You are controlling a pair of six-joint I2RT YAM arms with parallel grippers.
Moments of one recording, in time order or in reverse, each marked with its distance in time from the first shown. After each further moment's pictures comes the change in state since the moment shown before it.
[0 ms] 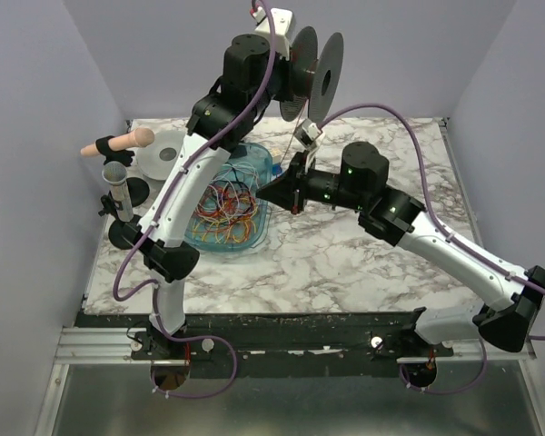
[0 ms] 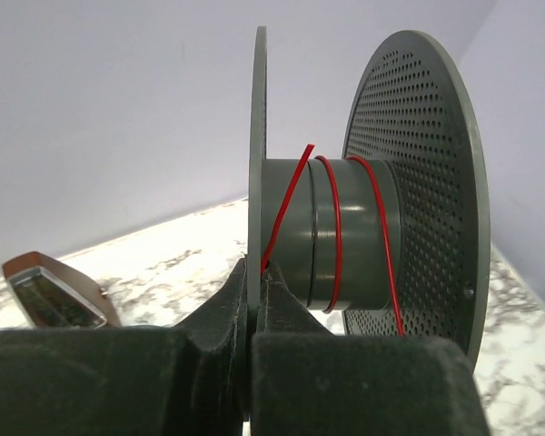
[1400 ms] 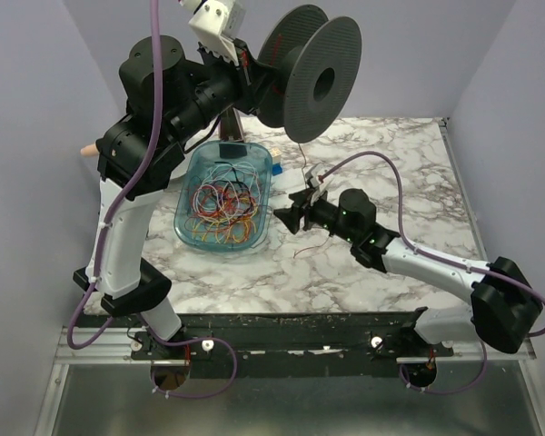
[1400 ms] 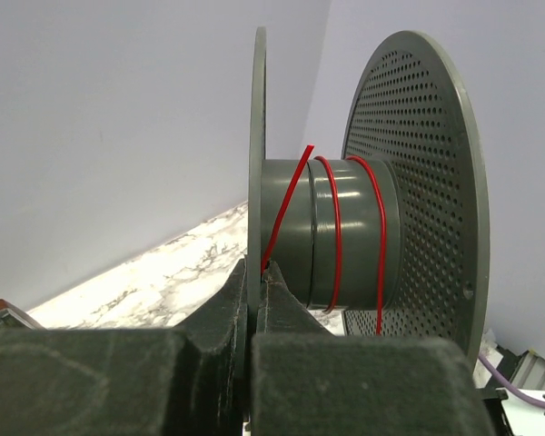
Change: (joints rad) left arm -0.046 -0.267 0.142 -0.216 0.238 -0.051; right arm -0.079 -0.026 -0.657 0.613 0.276 -0.262
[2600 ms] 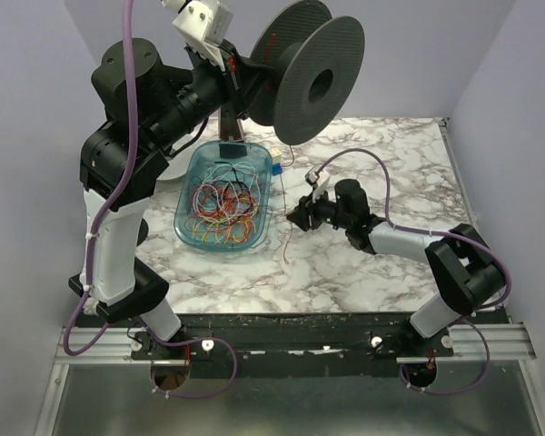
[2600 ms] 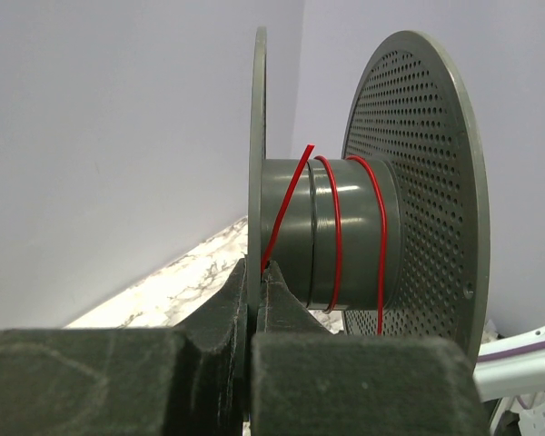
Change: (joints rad) left arm 0.000 -0.021 0.058 -0.023 0.069 0.062; right arm -0.201 0.278 0.010 -0.013 -0.239 -0.038
